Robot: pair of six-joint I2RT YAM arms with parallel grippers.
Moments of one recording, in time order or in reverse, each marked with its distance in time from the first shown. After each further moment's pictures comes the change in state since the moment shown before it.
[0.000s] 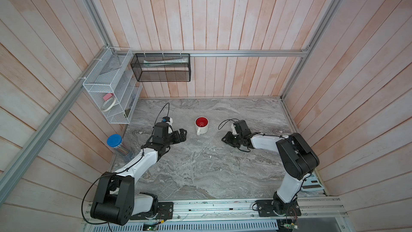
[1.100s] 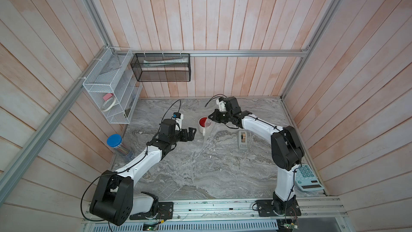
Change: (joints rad) left arm -0.129 0.021 0.099 0.021 0.051 0.114; right arm 0.048 0.204 0.617 -0.153 -0.151 -0.147
